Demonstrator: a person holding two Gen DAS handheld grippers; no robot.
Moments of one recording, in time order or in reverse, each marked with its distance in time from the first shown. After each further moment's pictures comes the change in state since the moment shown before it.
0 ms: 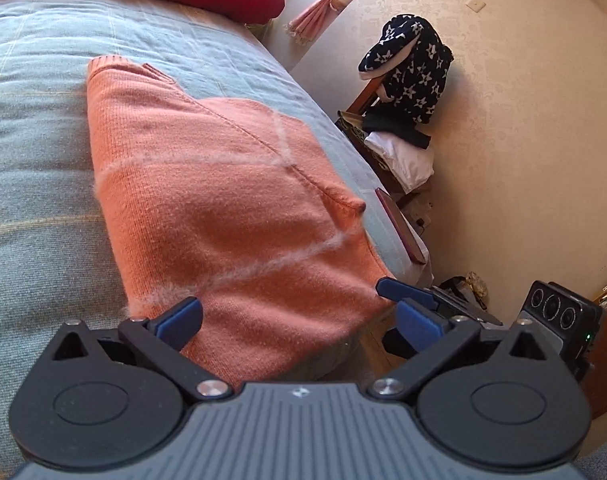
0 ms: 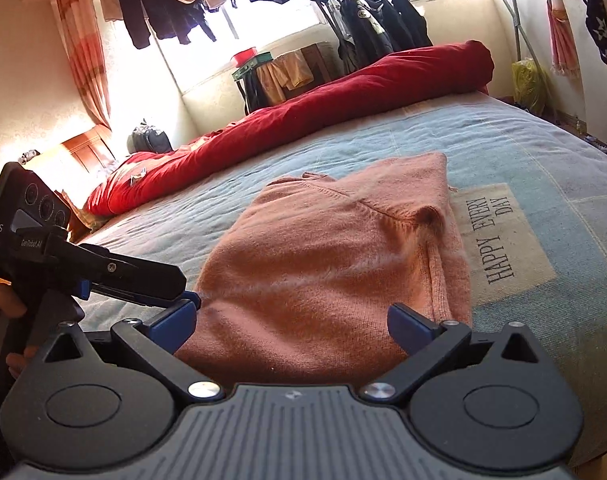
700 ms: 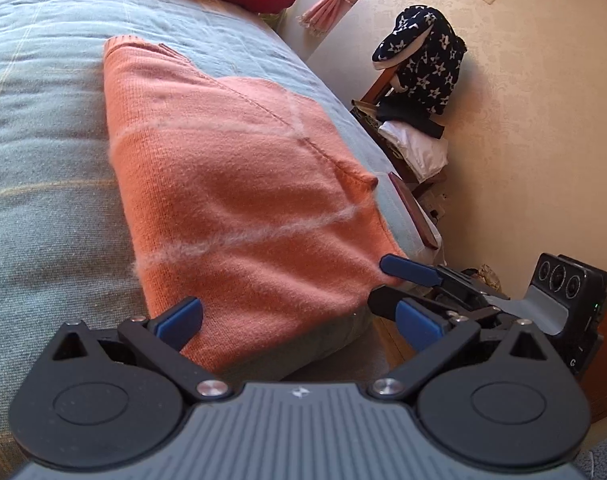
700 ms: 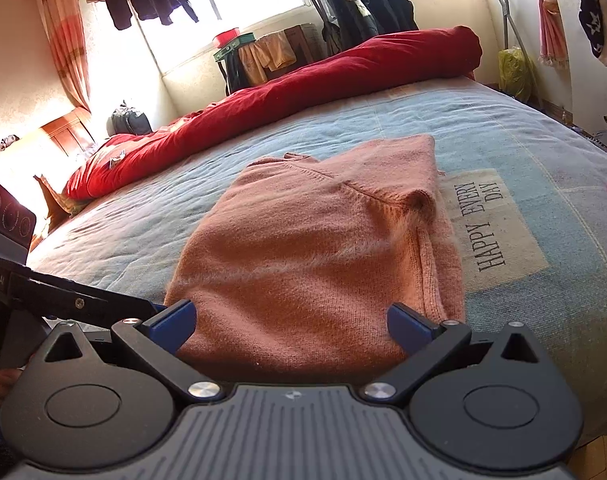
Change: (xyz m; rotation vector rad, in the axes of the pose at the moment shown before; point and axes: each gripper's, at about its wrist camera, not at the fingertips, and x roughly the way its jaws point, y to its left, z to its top) left arm -0.003 -0.001 -0.016 -0.025 0.009 0.023; right arm 0.009 0.000 0.003 0.001 0.055 -0.062
